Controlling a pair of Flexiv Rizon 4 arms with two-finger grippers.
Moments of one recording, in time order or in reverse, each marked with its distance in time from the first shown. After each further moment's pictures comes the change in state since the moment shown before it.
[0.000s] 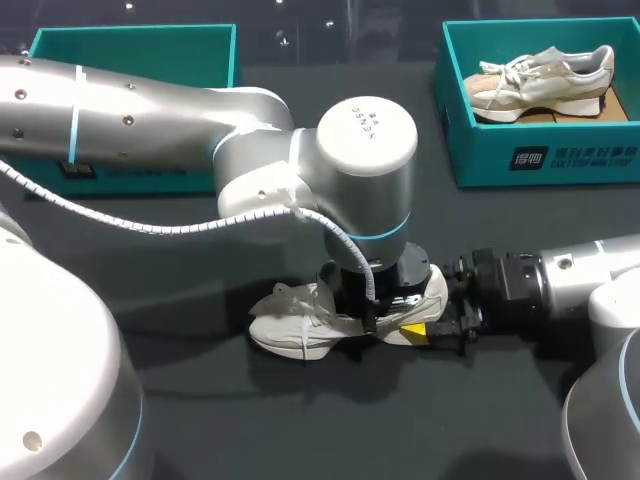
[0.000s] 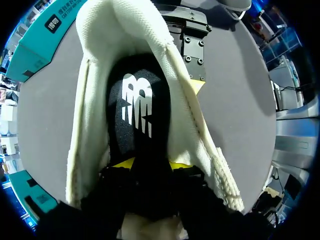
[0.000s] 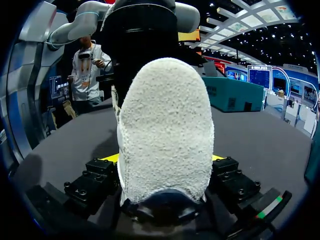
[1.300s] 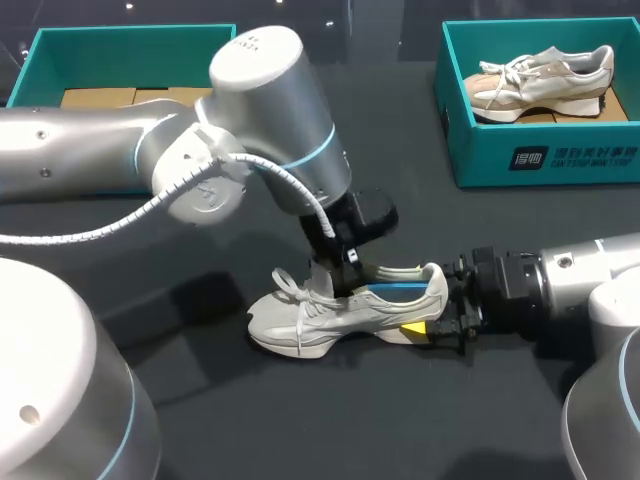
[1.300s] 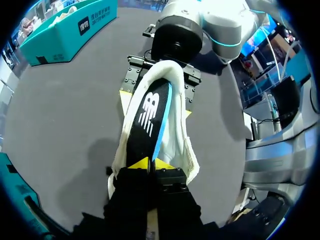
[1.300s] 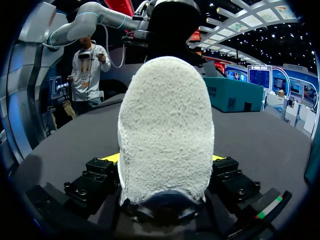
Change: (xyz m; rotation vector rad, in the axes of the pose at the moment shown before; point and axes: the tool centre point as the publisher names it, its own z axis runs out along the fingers) left arm -0.014 0.000 -0.054 0.274 0.231 -0.160; right arm -0.001 0.001 0.000 -0.001 0.001 0.000
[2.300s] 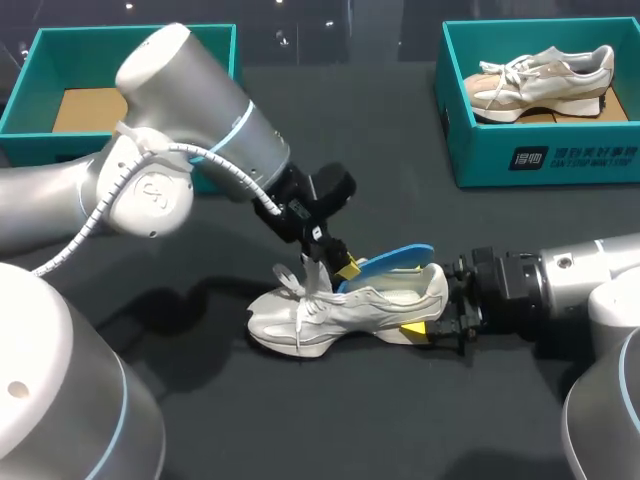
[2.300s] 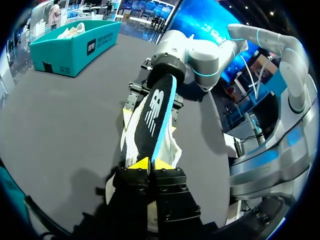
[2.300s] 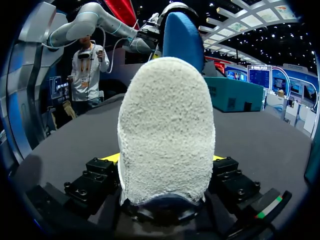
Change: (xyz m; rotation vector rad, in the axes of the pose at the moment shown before) left arm -0.001 -0.002 -0.033 0.270 0.129 -0.024; right arm 0.000 0.000 0.000 0.001 -0.001 0.001
